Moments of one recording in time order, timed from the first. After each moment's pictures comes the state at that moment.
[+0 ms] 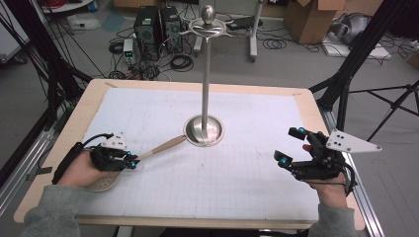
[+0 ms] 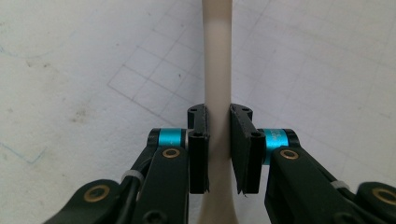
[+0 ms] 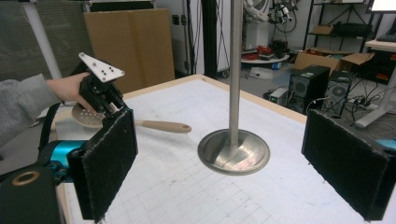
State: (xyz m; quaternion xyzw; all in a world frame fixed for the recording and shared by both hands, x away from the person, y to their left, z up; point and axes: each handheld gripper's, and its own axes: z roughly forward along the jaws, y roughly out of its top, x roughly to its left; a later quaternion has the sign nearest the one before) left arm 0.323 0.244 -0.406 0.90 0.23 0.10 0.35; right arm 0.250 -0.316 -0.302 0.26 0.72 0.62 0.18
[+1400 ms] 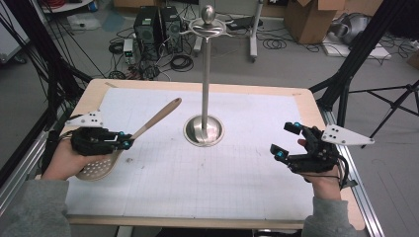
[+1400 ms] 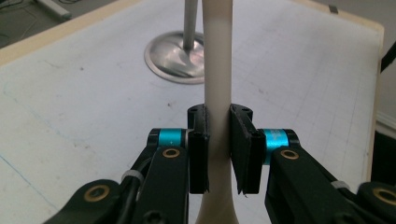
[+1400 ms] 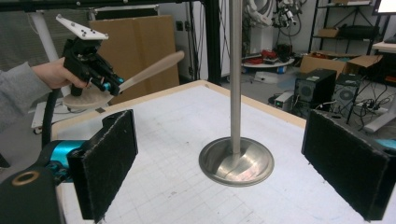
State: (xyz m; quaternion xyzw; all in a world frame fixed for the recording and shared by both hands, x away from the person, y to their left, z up) left arm 0.321 0.260 -0.331 0.82 0.27 0.10 0.49; right arm 0.266 -0.312 -0.302 0.26 0.71 0.63 0.17
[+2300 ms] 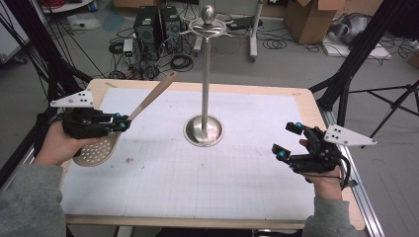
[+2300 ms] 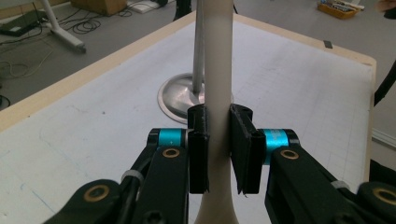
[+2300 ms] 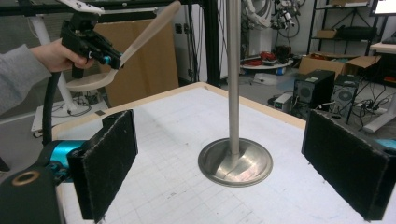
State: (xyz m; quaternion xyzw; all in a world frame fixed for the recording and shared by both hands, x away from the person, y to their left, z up) left arm 0.330 0.261 -0.283 0.81 0.26 0.12 0.52; right arm 0.266 -0.315 -0.303 0.27 0.71 0.63 0.17
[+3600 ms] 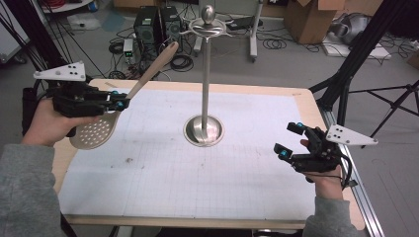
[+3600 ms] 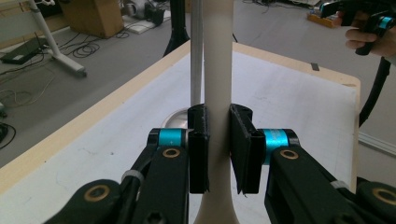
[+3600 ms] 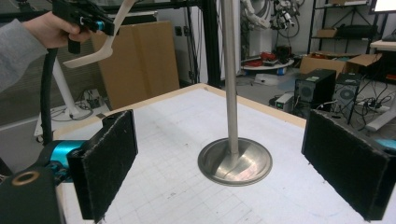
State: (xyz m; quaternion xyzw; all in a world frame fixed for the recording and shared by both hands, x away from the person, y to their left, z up) left arm 0.339 0.254 -0.222 0.81 0.22 0.13 0.53; right arm 0.269 -0.320 -0.307 0.27 0.70 0.64 0.16
